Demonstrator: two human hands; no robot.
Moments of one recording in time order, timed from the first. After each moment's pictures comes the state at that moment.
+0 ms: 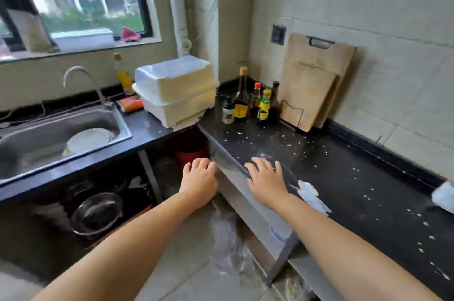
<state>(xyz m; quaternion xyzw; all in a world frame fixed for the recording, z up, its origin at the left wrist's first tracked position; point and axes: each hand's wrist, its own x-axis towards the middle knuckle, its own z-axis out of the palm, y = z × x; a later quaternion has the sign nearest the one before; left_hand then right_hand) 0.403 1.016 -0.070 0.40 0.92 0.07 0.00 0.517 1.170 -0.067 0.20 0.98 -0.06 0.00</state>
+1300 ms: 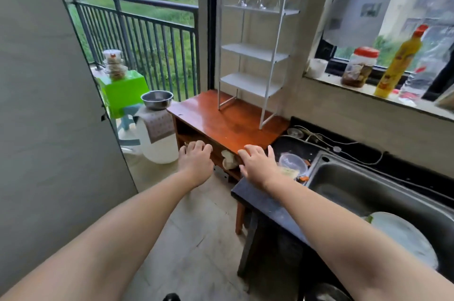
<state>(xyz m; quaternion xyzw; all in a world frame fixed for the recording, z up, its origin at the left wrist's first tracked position) 0.116 0.308 -0.030 -0.29 0.95 0.08 -0.06 0.004 0.450 -0.025 -0.48 0.88 -0.01 0.02</state>
